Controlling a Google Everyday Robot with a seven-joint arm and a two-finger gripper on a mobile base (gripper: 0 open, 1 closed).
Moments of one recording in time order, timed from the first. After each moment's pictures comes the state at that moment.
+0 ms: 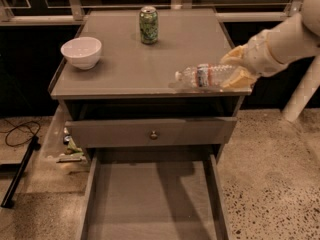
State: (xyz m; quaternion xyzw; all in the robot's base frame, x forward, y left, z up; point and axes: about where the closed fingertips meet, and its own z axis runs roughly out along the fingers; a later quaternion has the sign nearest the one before) arm 0.606 -0.211 0.884 -0.67 0.66 -0.02 0.34
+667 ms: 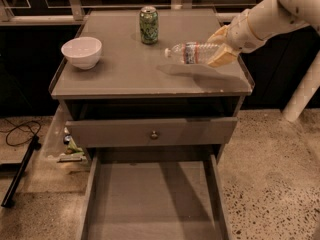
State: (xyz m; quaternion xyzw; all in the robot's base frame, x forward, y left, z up) arm 0.689 -0.185 0.900 -0.65 0.66 0.01 0.36
